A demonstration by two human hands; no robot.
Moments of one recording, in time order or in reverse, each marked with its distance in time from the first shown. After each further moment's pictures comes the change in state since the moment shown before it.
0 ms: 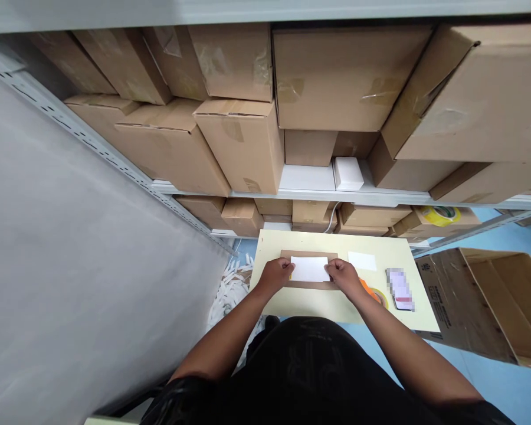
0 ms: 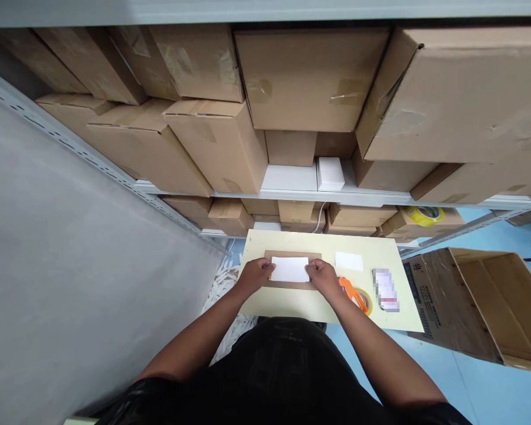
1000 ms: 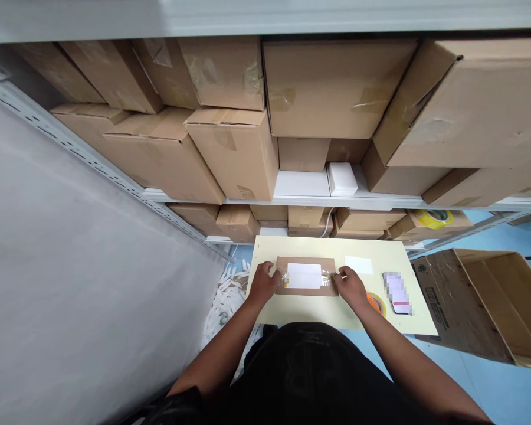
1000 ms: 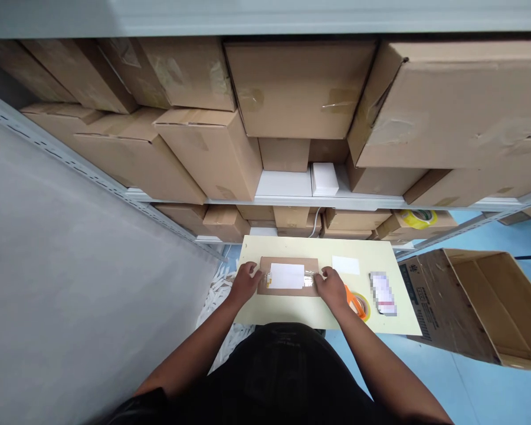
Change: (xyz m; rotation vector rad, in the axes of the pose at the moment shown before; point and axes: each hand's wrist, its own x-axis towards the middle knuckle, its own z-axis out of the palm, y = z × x) left_hand 0.019 -0.058 0.009 0.096 0.181 -0.023; right_hand 0.011 0.044 -0.013 -0.391 0.188 0.076
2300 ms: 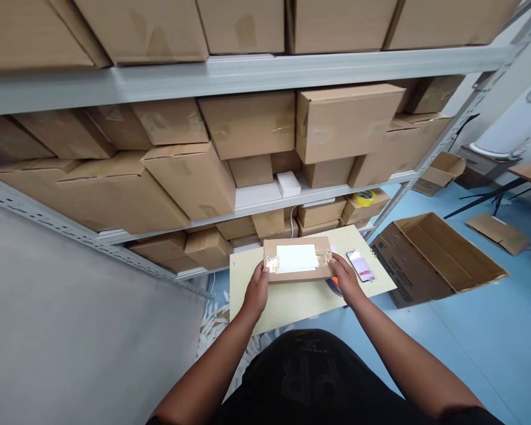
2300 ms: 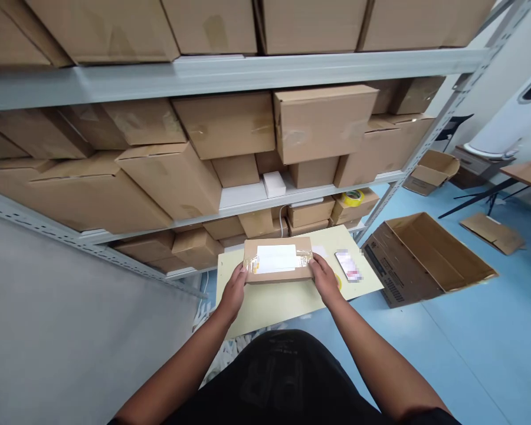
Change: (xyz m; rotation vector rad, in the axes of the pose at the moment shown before) left_hand -0.073 0.085 -0.018 -0.550 -0.187 0.214; right_hand -0.098 0.012 -0.057 0.814 0.278 -0.039
